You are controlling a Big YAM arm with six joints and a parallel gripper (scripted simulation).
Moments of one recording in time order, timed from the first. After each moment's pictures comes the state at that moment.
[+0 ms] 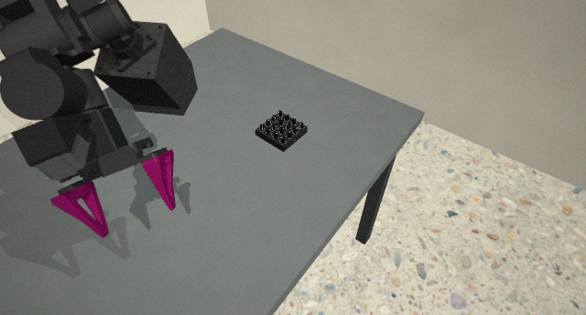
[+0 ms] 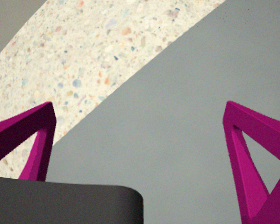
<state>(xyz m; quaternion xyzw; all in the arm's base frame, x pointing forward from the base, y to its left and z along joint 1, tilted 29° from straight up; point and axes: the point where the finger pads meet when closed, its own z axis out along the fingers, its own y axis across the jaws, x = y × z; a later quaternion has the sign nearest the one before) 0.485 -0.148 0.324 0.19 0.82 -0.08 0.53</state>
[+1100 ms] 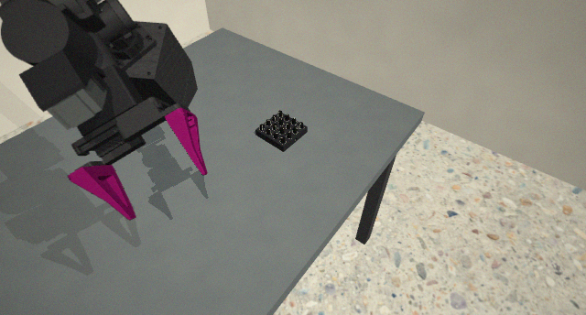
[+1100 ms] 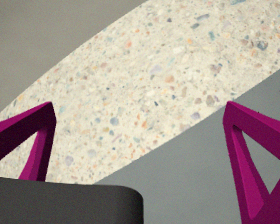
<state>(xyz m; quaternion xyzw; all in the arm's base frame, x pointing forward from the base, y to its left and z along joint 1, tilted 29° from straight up) 0.510 -0.086 0.389 0.10 0.78 -0.05 0.61</state>
